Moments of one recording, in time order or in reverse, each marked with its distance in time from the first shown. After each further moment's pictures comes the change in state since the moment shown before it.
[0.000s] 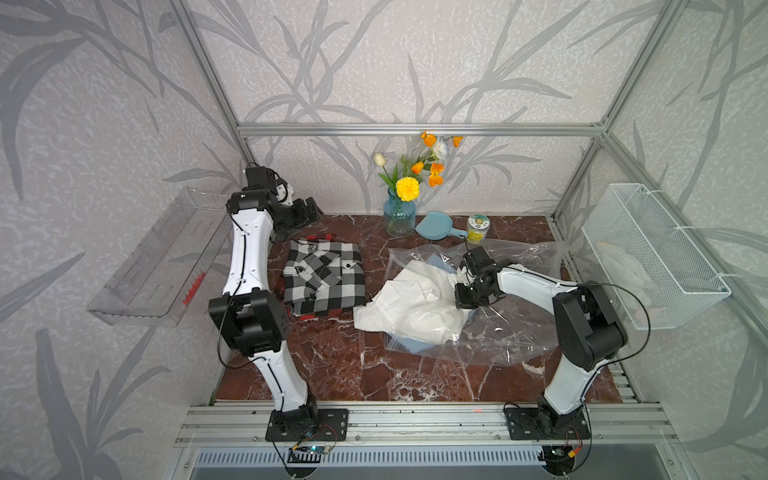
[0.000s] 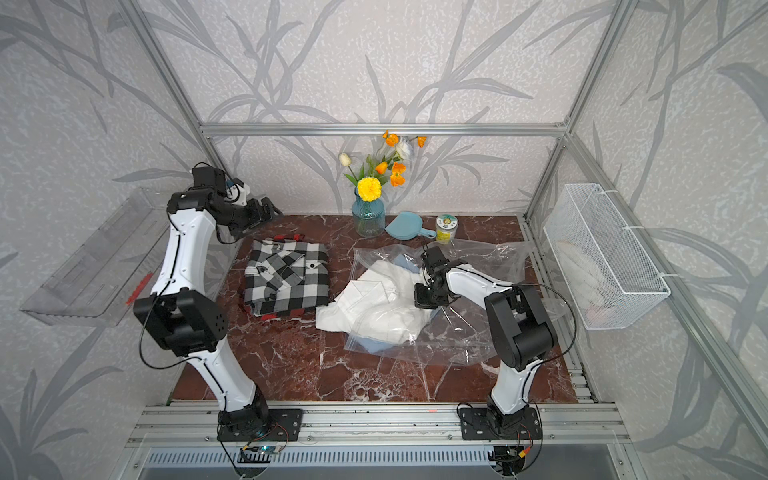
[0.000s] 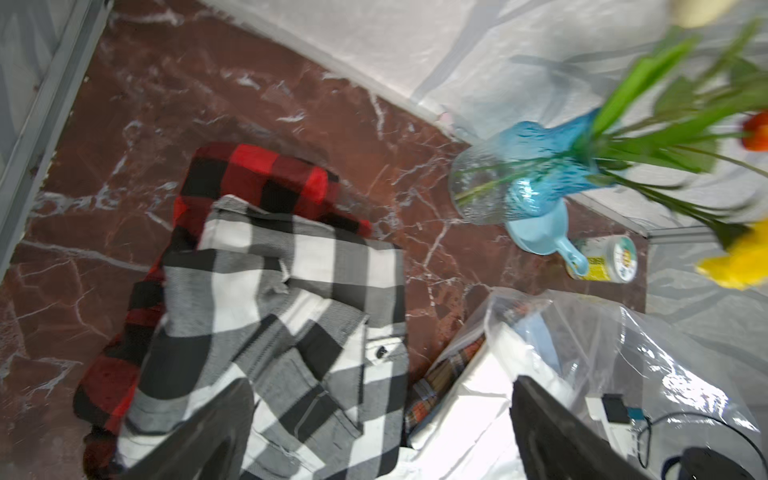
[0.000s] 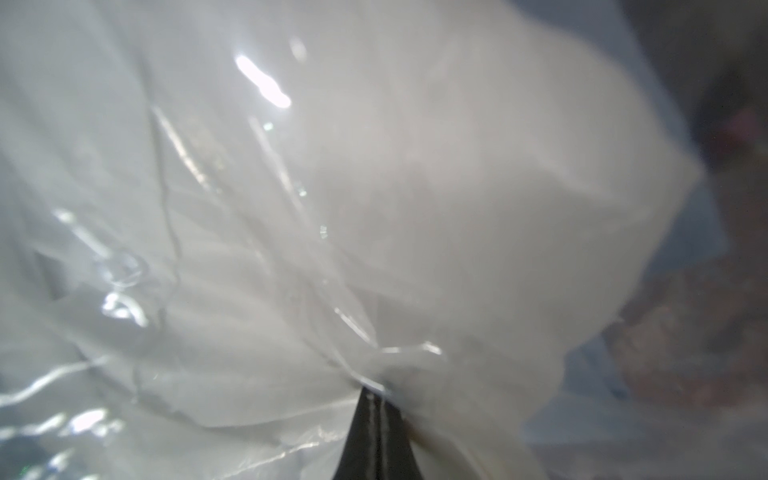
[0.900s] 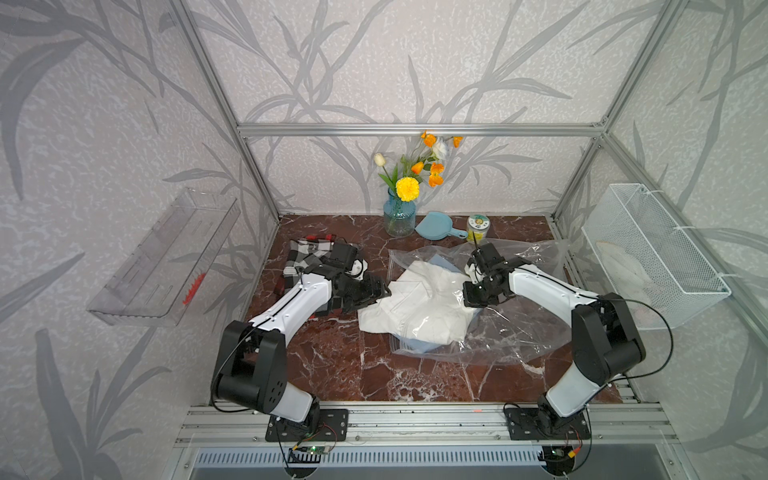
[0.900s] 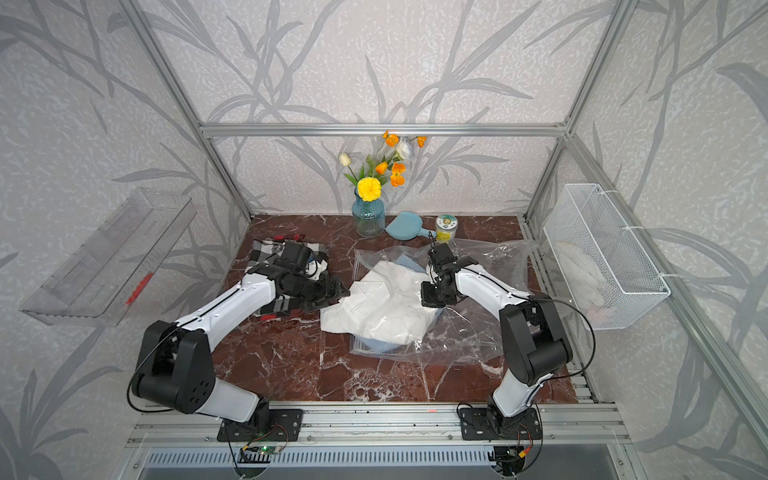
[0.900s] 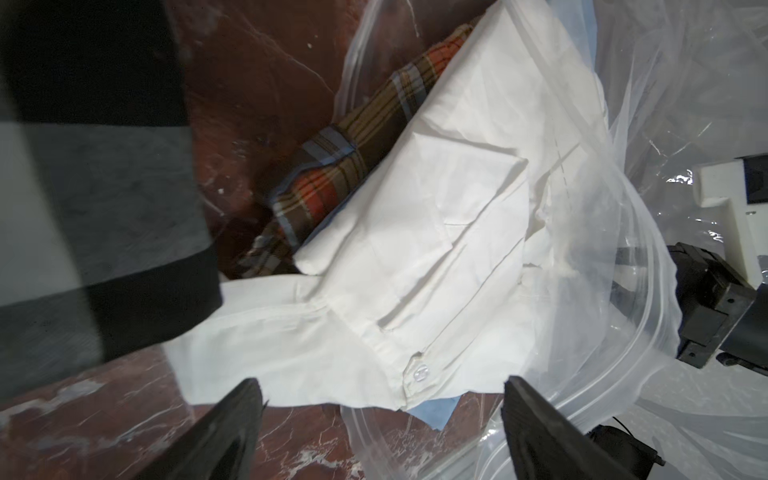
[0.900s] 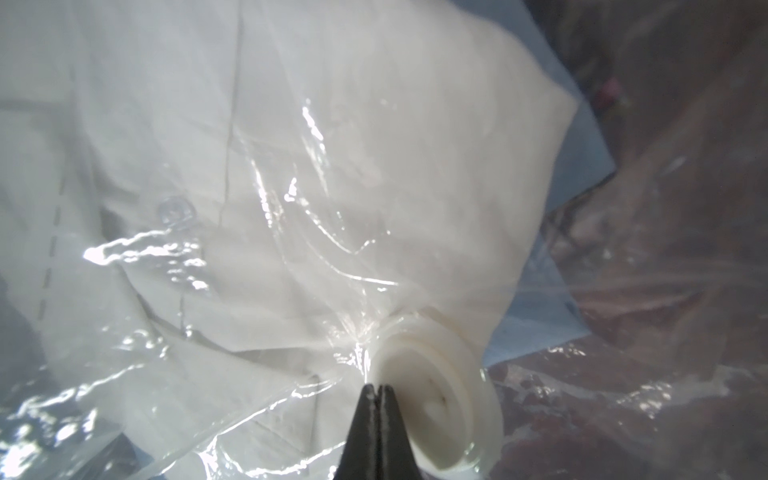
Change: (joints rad) left arm -0.471 -0.293 -0.980 0.467 0.094 -0.298; right arm -0.022 -0.113 -0.013 -0.091 0.029 -0.029
